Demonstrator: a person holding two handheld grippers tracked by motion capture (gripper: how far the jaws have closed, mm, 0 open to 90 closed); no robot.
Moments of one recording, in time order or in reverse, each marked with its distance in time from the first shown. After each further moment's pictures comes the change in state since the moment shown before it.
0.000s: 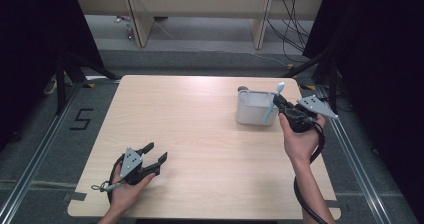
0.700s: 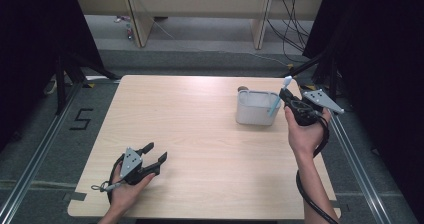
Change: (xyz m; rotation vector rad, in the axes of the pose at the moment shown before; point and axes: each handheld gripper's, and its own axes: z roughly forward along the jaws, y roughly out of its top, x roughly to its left) left arm 0.000 0.000 0.000 0.000 0.004 -0.001; right arm -0.016 0.011 0.005 -0.026 -0.046 0.012
